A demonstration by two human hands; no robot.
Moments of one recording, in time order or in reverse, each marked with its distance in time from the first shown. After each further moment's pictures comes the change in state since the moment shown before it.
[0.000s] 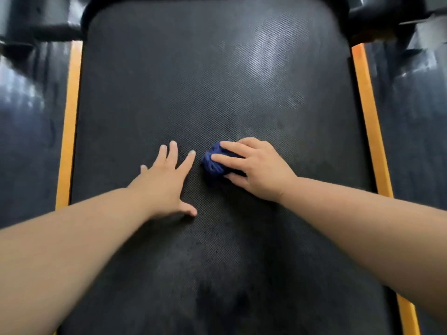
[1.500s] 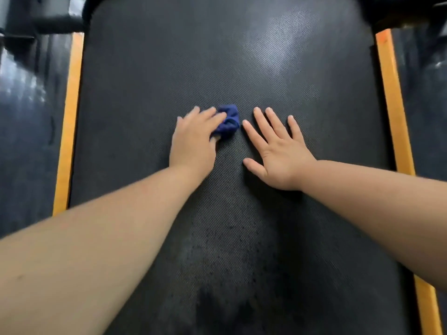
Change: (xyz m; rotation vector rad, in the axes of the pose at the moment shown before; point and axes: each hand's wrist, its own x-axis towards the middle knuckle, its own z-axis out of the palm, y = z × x) left_hand 0.073 0.036 -0.015 -0.432 0.719 -0.011; right_hand 0.001 0.025 -0.007 -0.229 -0.338 0.343
